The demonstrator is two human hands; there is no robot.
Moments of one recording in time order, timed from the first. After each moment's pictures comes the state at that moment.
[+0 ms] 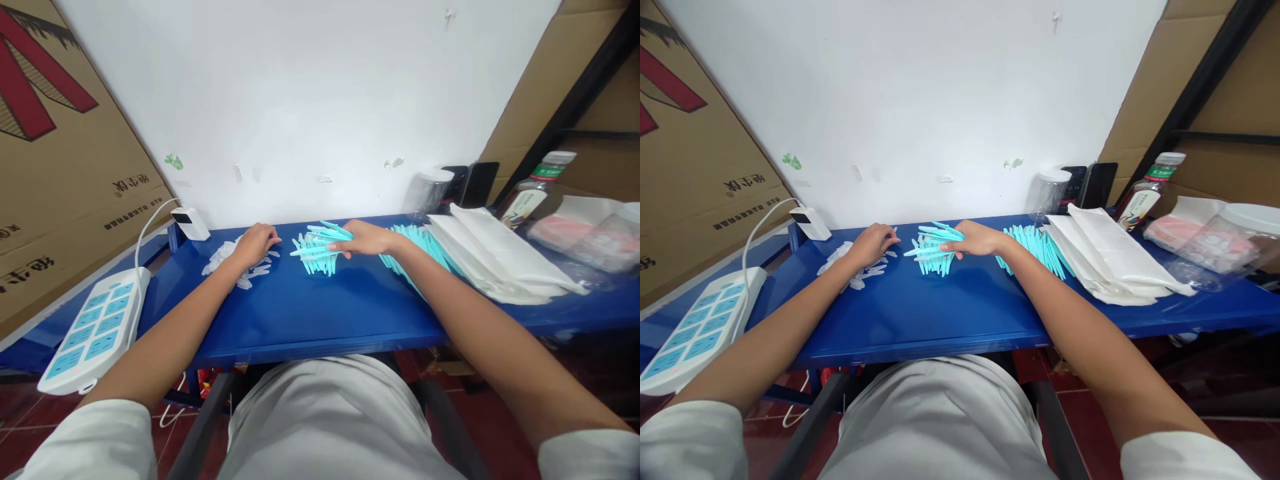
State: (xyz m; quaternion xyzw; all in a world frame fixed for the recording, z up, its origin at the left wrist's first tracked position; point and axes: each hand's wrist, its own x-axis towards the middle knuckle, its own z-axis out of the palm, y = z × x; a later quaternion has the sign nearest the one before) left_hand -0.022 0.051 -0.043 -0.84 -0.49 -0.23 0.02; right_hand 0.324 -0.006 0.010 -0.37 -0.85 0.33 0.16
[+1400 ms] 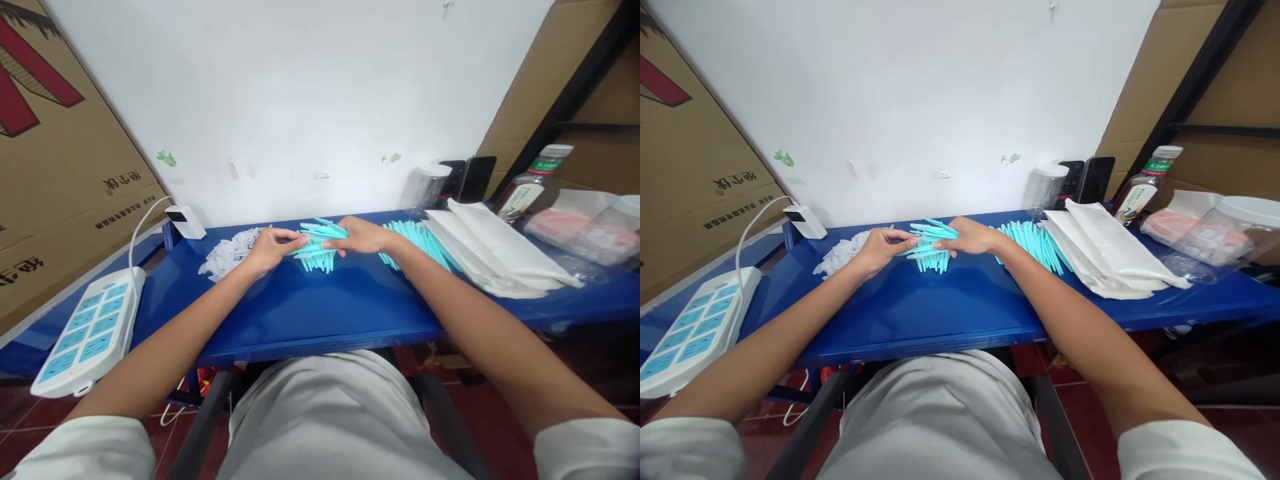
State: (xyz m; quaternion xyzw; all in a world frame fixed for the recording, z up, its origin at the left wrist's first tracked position) left_hand 0.047 -0.012 -0.031 -0.69 -0.40 -0.45 -0.40; right_hand 0.315 -0.014 0.012 -0.35 -0.86 0.32 0.19
